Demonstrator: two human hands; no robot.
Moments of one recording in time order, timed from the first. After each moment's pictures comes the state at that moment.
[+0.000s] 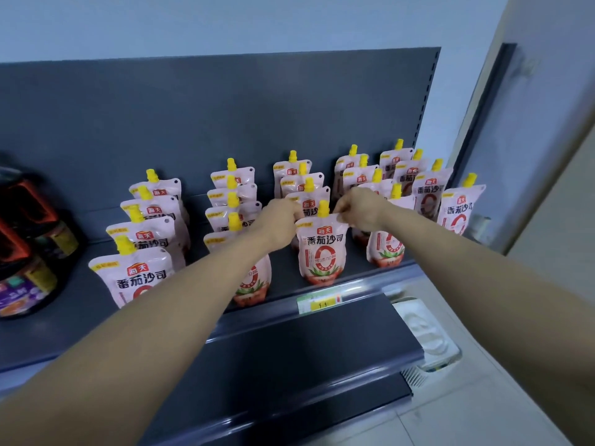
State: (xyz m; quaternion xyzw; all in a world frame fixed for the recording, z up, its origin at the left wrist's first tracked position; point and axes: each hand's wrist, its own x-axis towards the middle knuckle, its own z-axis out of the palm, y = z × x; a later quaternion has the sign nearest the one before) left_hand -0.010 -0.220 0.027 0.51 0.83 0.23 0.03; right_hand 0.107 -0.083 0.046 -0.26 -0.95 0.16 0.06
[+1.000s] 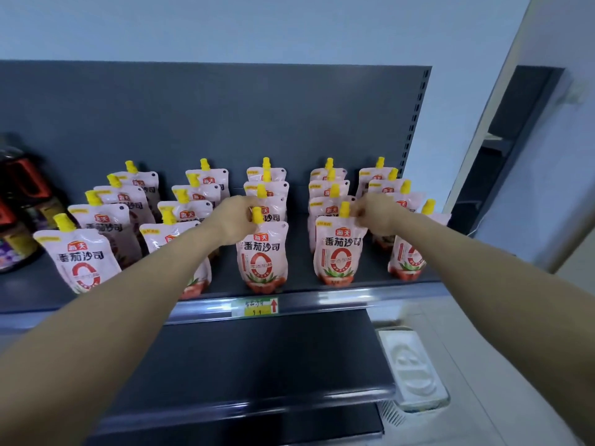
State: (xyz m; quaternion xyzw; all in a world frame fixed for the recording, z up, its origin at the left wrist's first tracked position) left_hand 0.044 -0.183 0.044 0.39 0.88 0.27 0.05; right_hand 0.182 0.049 0.051 -0.23 -0.97 0.07 0.03
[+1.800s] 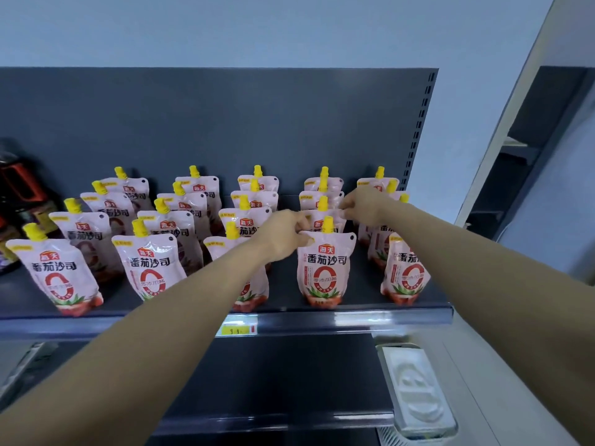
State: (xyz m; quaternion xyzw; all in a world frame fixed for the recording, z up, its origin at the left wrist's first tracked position) left_hand 0.083 -0.078 0.031 0.41 0.85 0.33 0.09; right_hand 0.150 0.098 0.070 -0.19 -0.98 0.09 -0.01
